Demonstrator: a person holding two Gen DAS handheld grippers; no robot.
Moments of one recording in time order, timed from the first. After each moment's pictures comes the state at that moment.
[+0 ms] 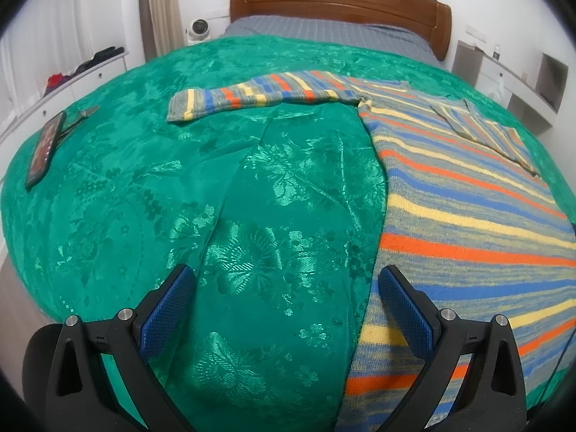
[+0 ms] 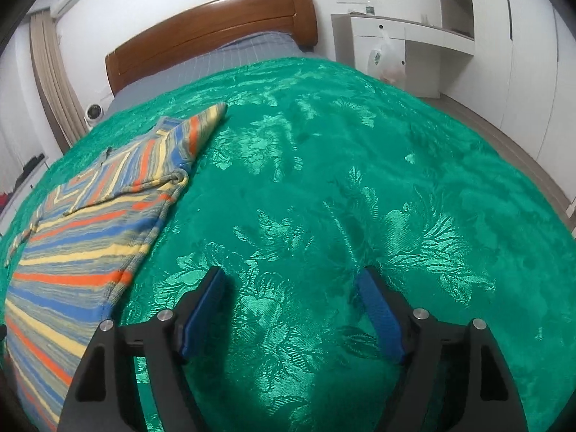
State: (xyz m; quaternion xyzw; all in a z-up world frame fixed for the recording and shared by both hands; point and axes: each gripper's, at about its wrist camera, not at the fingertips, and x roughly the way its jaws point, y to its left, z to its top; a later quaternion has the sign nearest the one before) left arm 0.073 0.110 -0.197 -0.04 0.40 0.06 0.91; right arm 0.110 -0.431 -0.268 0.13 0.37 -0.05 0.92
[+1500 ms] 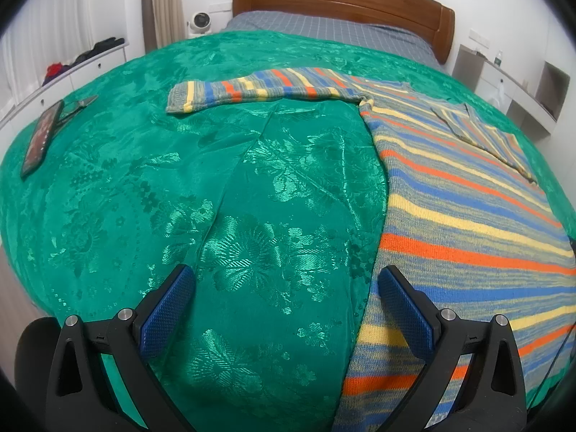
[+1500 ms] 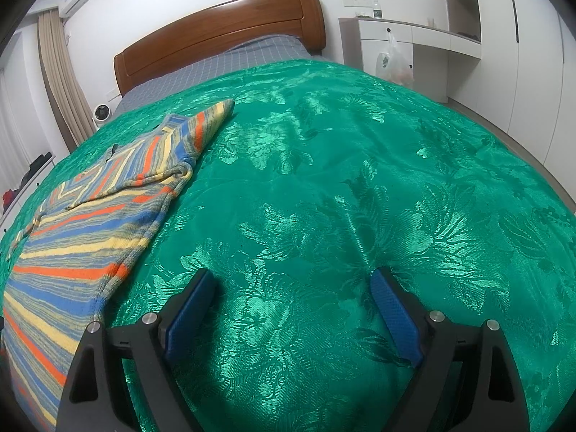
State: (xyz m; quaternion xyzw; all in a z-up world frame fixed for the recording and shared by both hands) left arm 0.074 0.113 -0.199 -0.06 0.41 0.05 0.91; right arm 0.113 -0.423 -0.277 0.11 0.37 -0.05 0.92
